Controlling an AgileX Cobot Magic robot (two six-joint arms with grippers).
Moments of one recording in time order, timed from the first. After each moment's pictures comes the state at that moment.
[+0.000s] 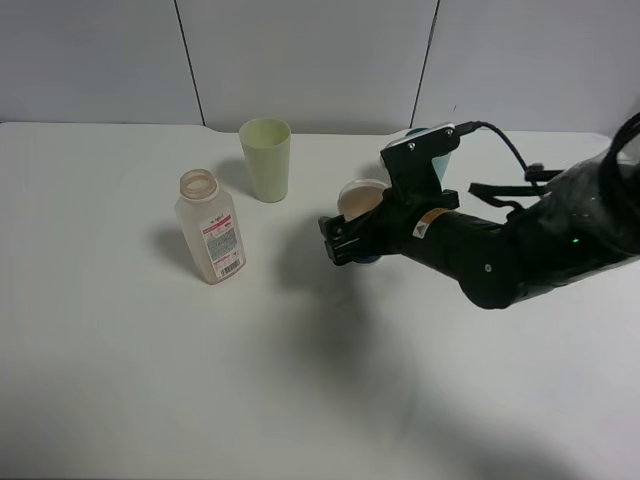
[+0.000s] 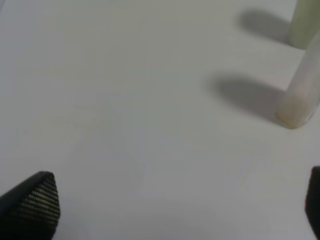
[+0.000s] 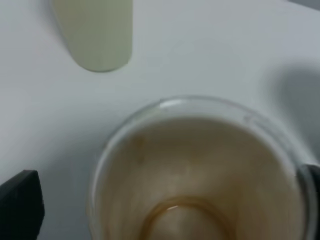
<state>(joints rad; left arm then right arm) 0.00 0.00 -0.51 -0.02 1.05 0.02 0.70 1.85 -0.60 0.38 -0.69 -0.26</state>
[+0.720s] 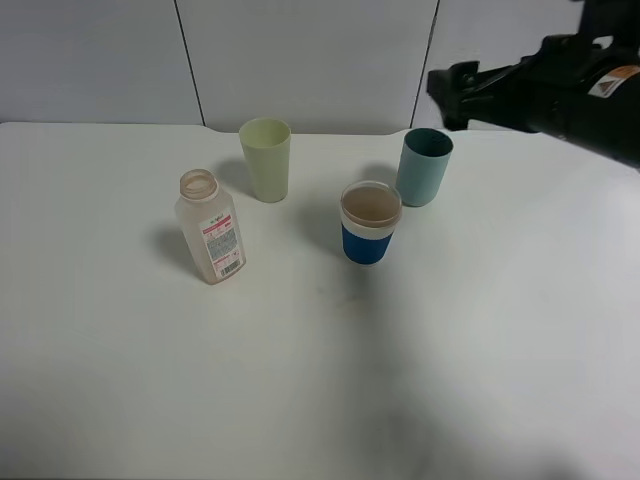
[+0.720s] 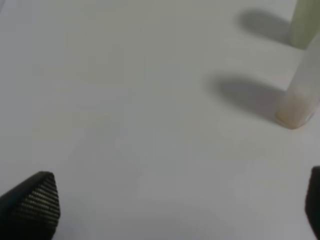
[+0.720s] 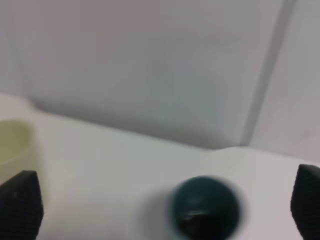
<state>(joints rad) 0.00 0.00 -0.51 -0.02 1.05 0.02 0.47 1.33 -0.60 0.36 -0.43 -0.32</state>
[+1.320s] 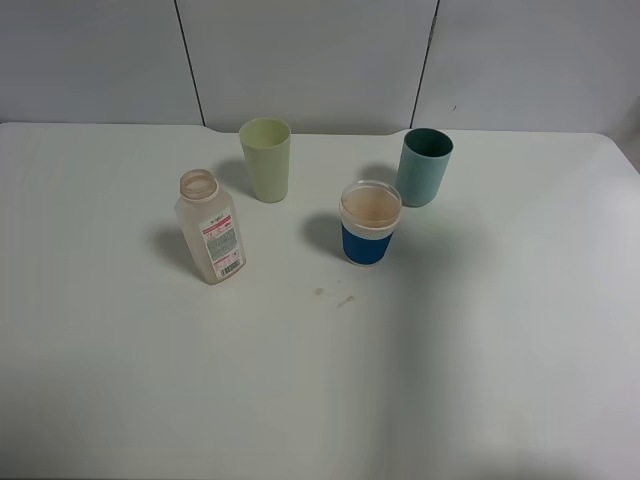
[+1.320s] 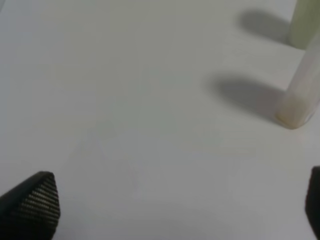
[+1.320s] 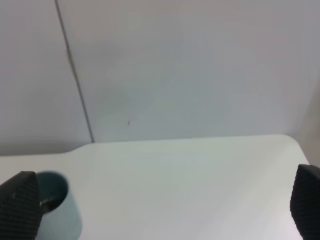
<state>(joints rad) 0.00 0.00 -0.51 -0.02 1.05 0.02 -0.06 0.82 -0.60 0.22 0.08 -0.23</state>
